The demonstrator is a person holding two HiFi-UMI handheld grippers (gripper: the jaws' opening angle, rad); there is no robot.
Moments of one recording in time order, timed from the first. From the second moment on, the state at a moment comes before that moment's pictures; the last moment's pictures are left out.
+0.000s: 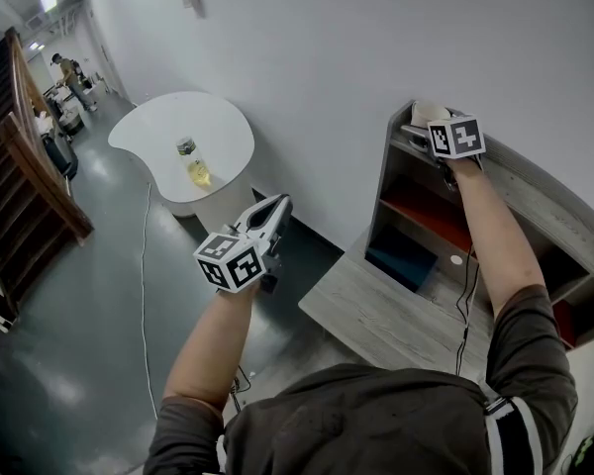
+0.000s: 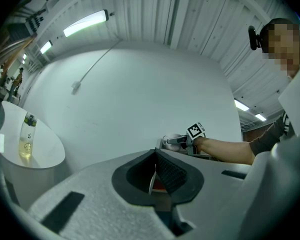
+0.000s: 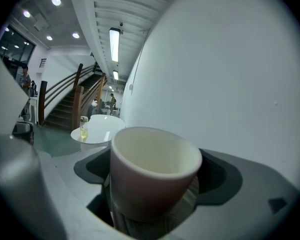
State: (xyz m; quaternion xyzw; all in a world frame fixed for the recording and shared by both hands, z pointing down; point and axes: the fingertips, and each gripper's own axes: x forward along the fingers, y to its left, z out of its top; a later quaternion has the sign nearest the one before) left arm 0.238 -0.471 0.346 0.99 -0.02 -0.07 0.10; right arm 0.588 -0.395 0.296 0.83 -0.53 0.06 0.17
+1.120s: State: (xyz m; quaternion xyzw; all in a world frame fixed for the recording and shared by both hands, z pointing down) left arm 0.123 -0.489 0.327 0.99 -0.10 -0.08 0.06; right arm 0.383 -0.427 0.199 0.71 -0.69 -0.10 0.09
